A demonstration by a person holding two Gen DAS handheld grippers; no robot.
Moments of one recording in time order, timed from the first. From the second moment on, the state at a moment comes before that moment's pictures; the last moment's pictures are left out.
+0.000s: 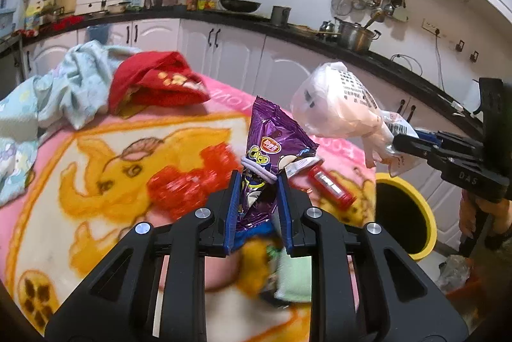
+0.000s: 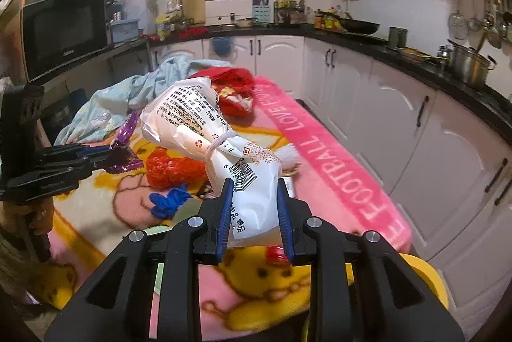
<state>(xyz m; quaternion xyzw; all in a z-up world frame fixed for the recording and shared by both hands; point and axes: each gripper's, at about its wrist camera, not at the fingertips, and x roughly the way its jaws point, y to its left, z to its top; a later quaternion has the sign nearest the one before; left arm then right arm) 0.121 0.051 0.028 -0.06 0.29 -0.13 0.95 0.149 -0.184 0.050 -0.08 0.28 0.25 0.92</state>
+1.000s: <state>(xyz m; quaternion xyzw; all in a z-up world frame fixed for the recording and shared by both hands) 0.158 -0.160 0.013 0.00 0.31 -0.27 0.91 0.111 -0.380 0.008 0.01 0.32 0.10 0.94</state>
